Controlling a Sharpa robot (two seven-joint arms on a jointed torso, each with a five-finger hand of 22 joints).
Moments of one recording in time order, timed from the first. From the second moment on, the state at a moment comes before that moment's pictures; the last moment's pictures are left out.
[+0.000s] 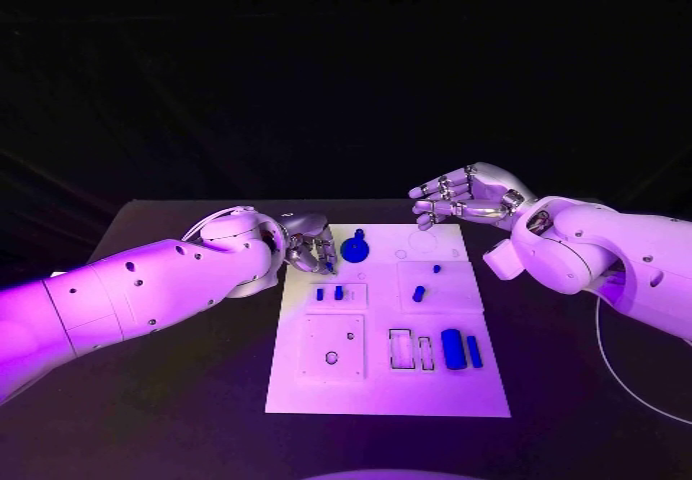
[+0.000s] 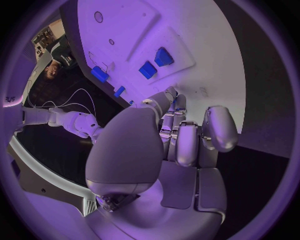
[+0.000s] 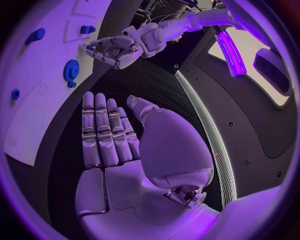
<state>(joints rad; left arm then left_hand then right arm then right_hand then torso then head) 1.20 -0.66 0.02 1.35 -1.42 -0.03 -0.16 1.49 -0.13 0.46 0.01 0.08 1.15 0.14 0.09 0.12 1.25 0.07 0.14 0.09 1.46 -0.01 1.38 1.16 0.09 1.45 0.08 1.14 1.31 1.29 -0.88 -0.04 1.49 -0.51 -0.18 0.25 1.35 -0.07 0.36 0.04 0.21 0.96 0.23 0.07 0.07 1.12 0.16 0.09 0.06 1.18 0.11 0.07 0.11 0.18 0.94 0.21 0.36 0.21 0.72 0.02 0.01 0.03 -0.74</state>
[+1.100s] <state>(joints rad) 1.20 -0.63 0.02 1.33 -1.42 -0.01 -0.18 1.49 -0.14 0.47 0.01 0.08 1.15 0.14 0.08 0.12 1.25 0.07 0.13 0.09 1.46 -0.01 1.38 1.14 0.09 1.45 0.08 1.14 1.31 1.29 -0.88 -0.04 1.49 -0.51 -0.17 0.25 1.35 -0.07 0.36 0.04 0.21 0.96 0.23 0.07 0.07 1.12 0.16 0.09 0.06 1.18 0.11 0.07 0.11 0.18 0.94 0.21 0.36 0.21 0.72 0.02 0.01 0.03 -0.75</state>
